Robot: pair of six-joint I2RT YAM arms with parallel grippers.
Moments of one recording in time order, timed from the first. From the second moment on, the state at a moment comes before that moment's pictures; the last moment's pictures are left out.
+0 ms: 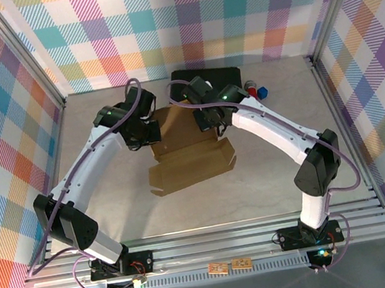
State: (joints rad) left arm -0.49 1.58 1.61 -1.19 -0.15 -0.48; right arm 0.76 1.81 1.84 -1.08 0.38 0.39
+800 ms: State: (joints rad) left arm -0.49 1.56 1.72 -1.22 -0.09 -0.60; right arm 0.78 1.85 1.86 -1.16 0.38 0.41
